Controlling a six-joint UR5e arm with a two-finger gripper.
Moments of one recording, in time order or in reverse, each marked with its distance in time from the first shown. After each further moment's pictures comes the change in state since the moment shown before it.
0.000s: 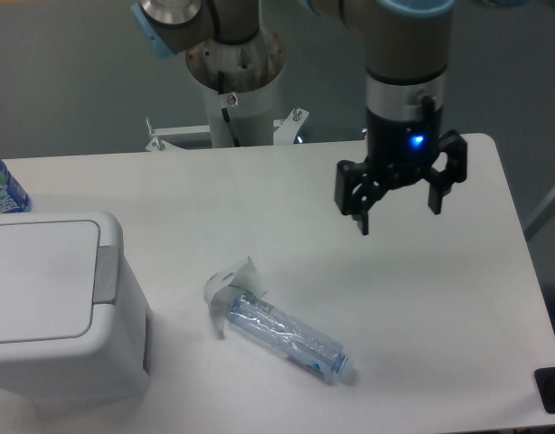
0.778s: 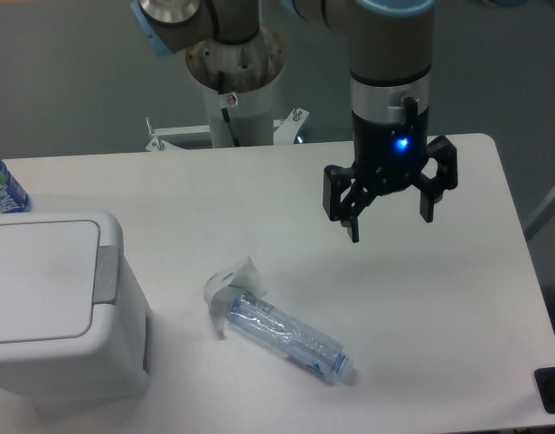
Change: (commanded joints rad) arm -0.044 0.012 -0.043 0.095 -0.008 -0.031
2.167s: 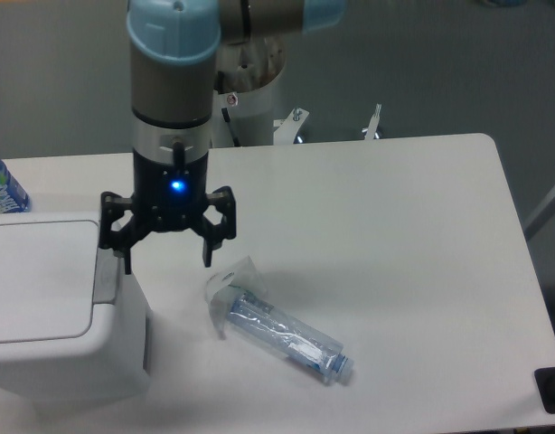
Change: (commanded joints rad) arm -0.315 -0.012 -0.041 0.008 -0.160 -0.312
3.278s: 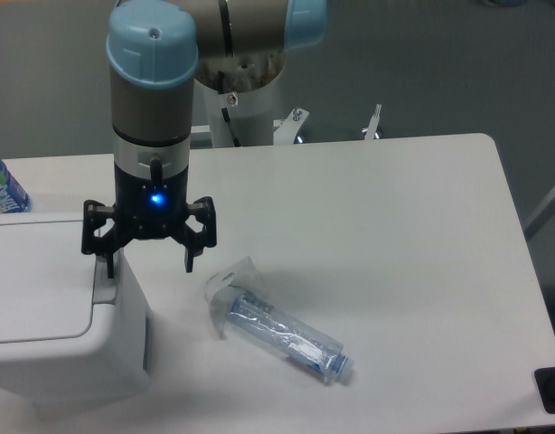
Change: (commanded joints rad) arm -0.003 -0.008 -0.022 0.002 0.005 0.002
